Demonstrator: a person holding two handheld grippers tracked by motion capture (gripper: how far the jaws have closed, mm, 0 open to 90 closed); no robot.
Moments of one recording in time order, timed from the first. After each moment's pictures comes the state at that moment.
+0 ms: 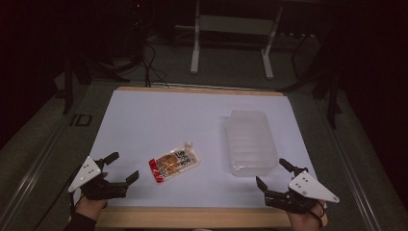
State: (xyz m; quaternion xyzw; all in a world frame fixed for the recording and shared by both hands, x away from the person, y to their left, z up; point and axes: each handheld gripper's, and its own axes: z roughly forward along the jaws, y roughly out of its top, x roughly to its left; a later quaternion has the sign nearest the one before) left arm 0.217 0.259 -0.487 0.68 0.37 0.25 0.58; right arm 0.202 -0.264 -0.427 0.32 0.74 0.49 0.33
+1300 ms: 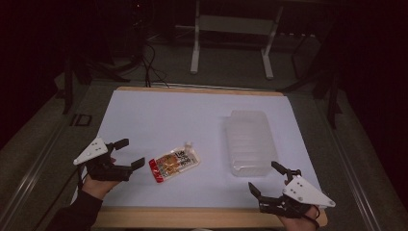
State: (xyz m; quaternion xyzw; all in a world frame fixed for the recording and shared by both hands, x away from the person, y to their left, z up) left arm 0.262 0.249 -0.456 0.72 0.34 0.17 0.58; right arm 0.192 -0.250 -0.424 0.29 0.75 0.51 0.30
